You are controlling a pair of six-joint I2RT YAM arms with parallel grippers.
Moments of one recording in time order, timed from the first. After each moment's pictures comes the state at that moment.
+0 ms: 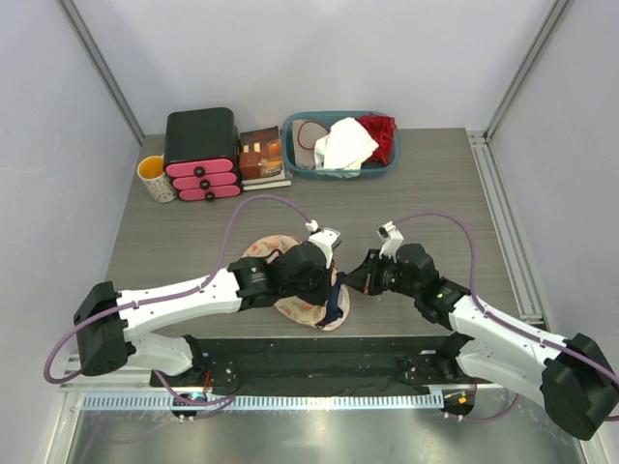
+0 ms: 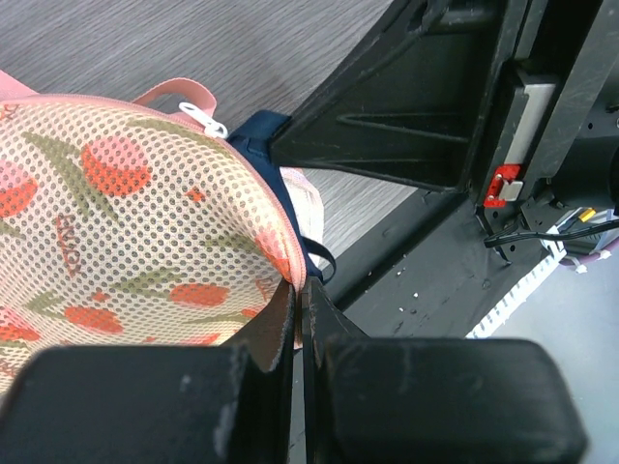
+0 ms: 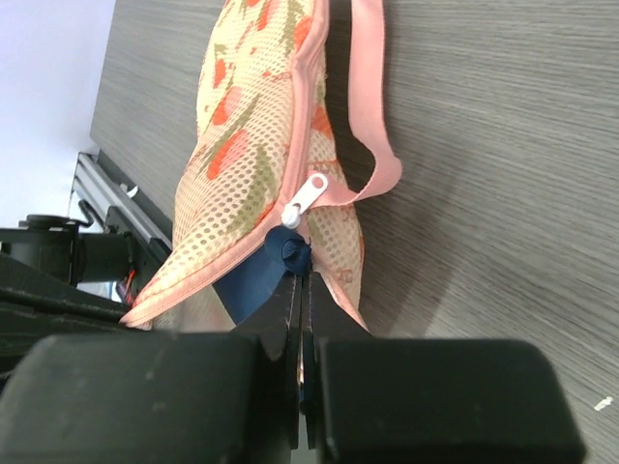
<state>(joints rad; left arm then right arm) -1.14 1.32 0.98 -0.42 -0.11 -0.60 0.67 0.93 0.37 0.11 -0.27 0.71</state>
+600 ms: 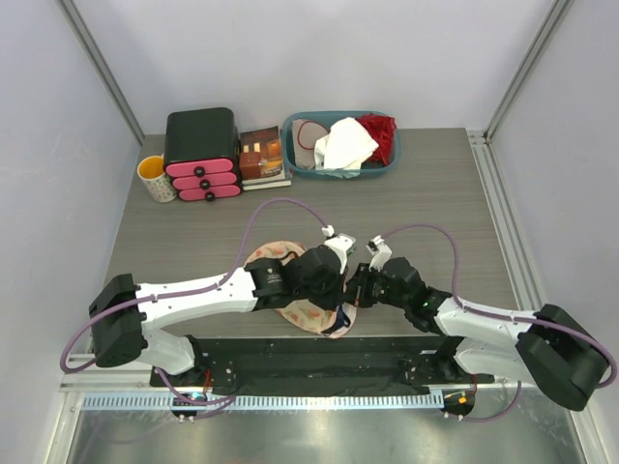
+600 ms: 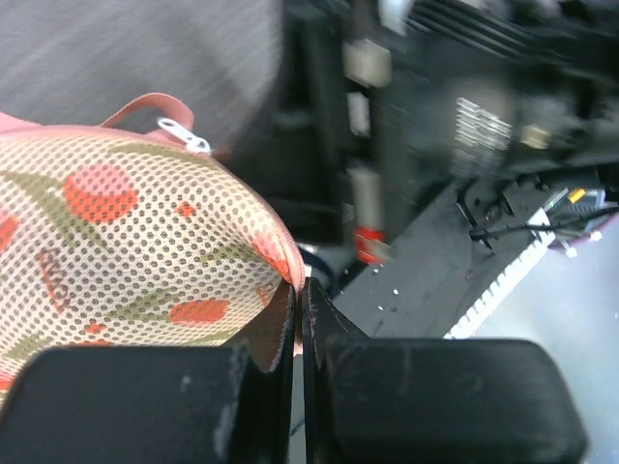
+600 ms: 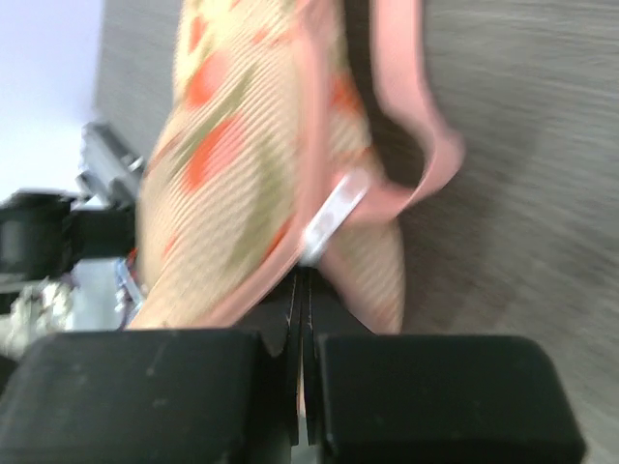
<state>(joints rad) -1.18 1.41 1.03 -0.39 -0.08 -0.60 0.77 1.08 0.26 0.37 -0.25 0.83</state>
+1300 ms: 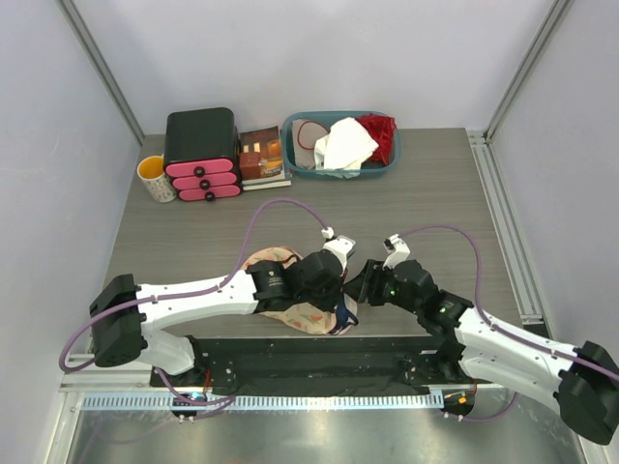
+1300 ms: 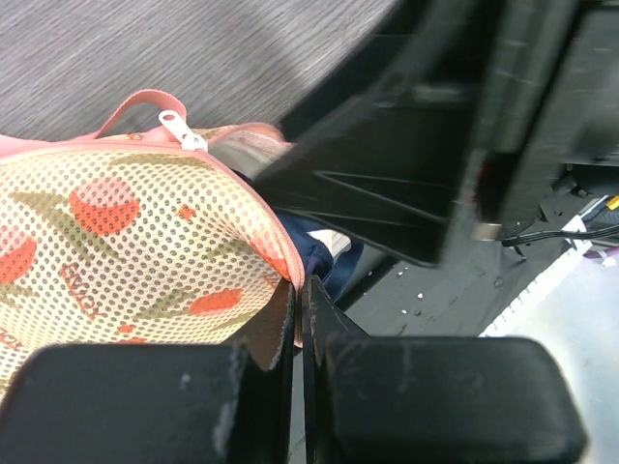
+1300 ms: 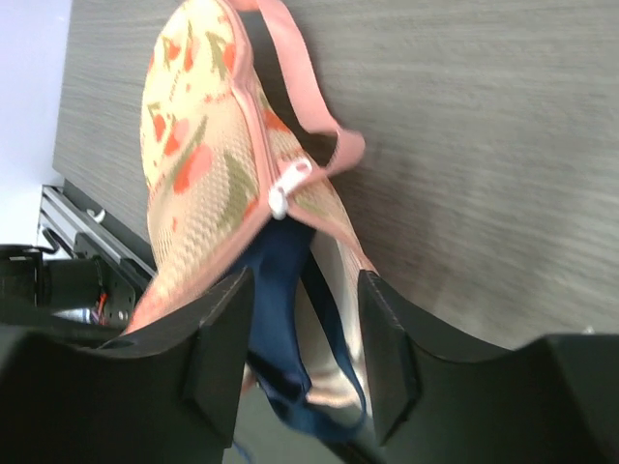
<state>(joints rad) -1.21 1.41 1.03 -0.42 -0.15 -0.59 0.79 0.84 0.29 0.10 -0.03 0.81</state>
